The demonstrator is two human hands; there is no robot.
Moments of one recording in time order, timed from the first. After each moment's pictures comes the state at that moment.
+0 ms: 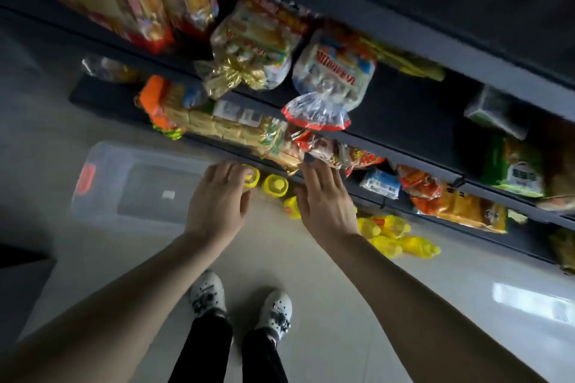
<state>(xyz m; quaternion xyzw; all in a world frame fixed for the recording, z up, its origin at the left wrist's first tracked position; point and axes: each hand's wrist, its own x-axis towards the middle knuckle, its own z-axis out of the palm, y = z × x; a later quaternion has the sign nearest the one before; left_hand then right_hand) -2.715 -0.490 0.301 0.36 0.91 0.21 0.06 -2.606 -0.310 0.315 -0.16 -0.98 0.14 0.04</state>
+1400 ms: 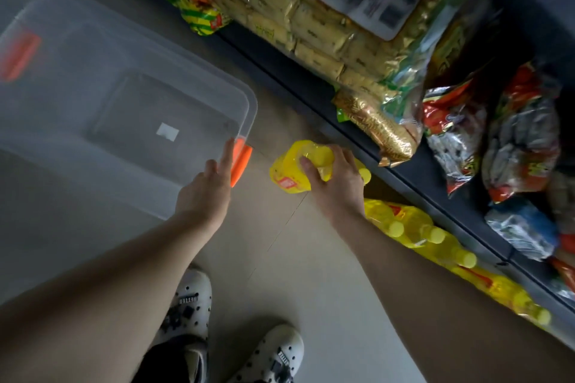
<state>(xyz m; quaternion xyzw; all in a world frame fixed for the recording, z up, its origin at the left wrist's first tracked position) -2.737 -0.556 -0.110 0.11 0.95 0.08 0.29 -2.697 -0.337 -0.069 -0.27 -0.91 0.32 -0.07</state>
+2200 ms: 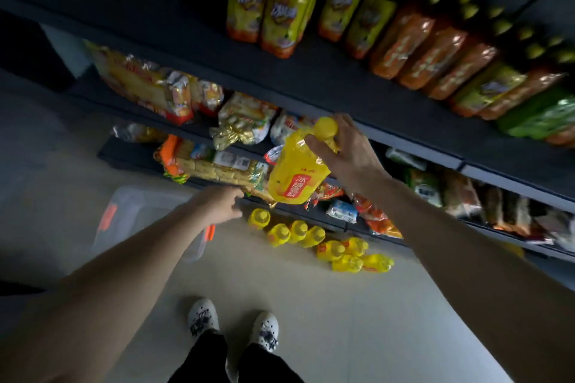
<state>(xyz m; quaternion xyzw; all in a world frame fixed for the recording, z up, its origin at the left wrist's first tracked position) -2.729 -0.526 0.488 0.37 0.85 0.08 0.38 -2.608 -0.313 0.635 -0.18 -0.93 0.30 0.07</state>
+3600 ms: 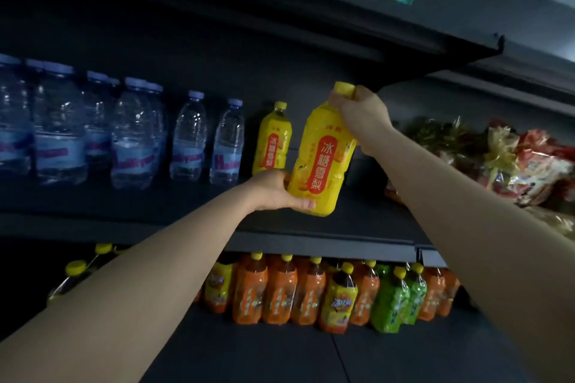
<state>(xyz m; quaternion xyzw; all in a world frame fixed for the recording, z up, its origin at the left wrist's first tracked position) -2.750 -0.124 0.972 0.58 0.73 0.33 0.15 -2.614 -0.035 1.095 -0.34 -0.79 0.23 0.45</state>
